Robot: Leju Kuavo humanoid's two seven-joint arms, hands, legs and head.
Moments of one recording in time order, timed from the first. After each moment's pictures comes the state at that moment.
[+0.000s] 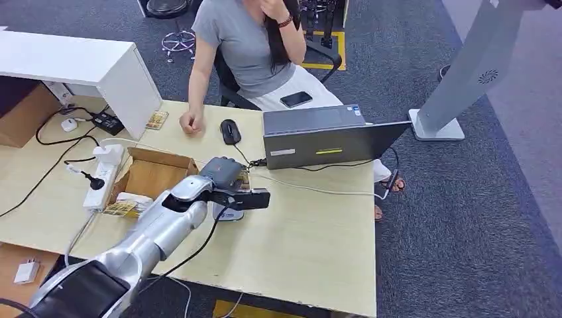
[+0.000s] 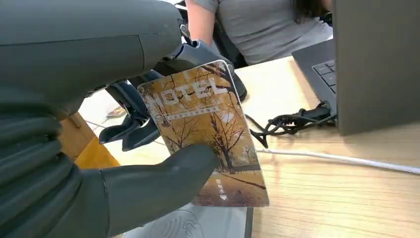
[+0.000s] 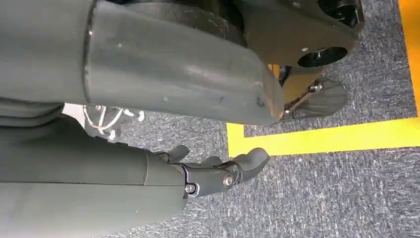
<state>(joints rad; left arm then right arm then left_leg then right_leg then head) -0.67 0.08 -0.56 -0.76 -1.18 -0.04 0.05 -0.06 0.21 -0.91 -0.19 0.94 -0.08 -0.13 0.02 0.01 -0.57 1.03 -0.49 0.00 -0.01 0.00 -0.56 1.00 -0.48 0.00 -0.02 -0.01</state>
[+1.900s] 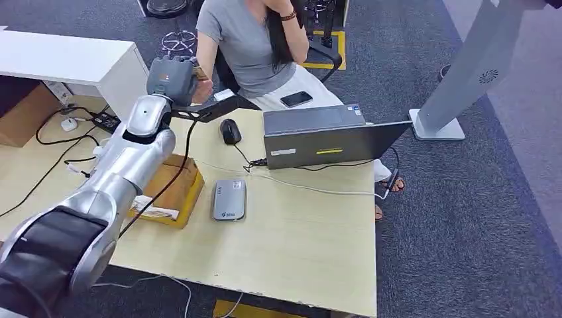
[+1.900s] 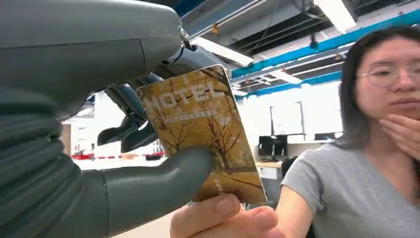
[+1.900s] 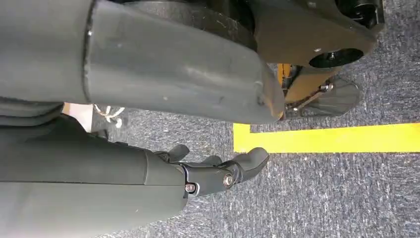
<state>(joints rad) -0.98 0.16 -0.42 -0.70 -1.32 0.33 0.12 -0.07 0.21 -0.92 -0.19 1.01 -0.07 -0.10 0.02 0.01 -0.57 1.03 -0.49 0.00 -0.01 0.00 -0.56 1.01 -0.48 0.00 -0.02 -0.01</state>
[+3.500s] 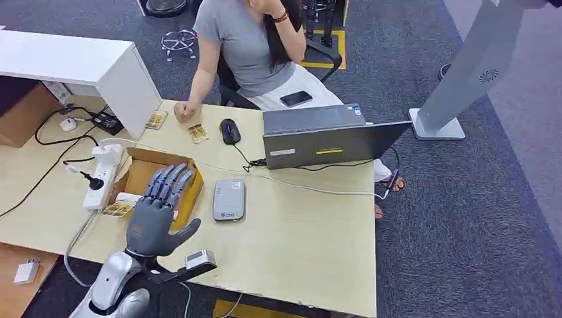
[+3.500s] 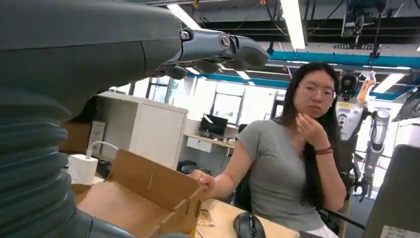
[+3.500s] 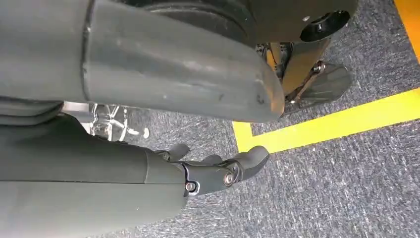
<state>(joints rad) 0.11 0.26 -0.27 -1.71 -1.16 0.53 -0.11 -0.05 0.22 -1.03 -0.19 0.90 -0.13 -0.14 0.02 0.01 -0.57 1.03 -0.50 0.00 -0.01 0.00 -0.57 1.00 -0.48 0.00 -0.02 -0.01</state>
